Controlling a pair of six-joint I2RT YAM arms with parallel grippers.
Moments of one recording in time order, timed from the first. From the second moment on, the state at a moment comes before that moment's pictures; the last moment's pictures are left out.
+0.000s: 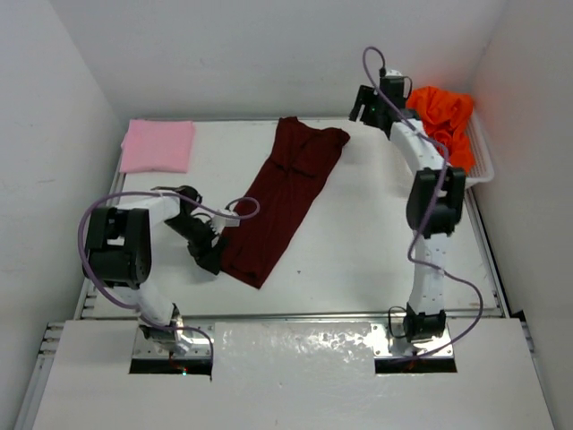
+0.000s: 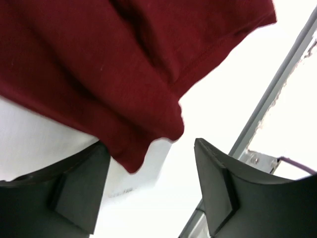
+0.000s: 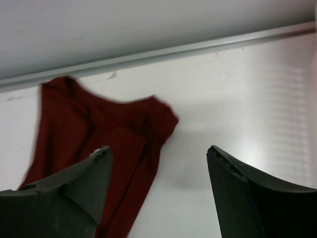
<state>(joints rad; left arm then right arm) -0.05 1.68 0.90 -0.95 0.58 0.93 0.09 2.38 2.11 -0.28 0.00 0.29</state>
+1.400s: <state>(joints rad) 0.22 1.26 1.21 -0.65 0.51 0.34 0.96 1.78 0.45 0.67 -0.06 1.40</state>
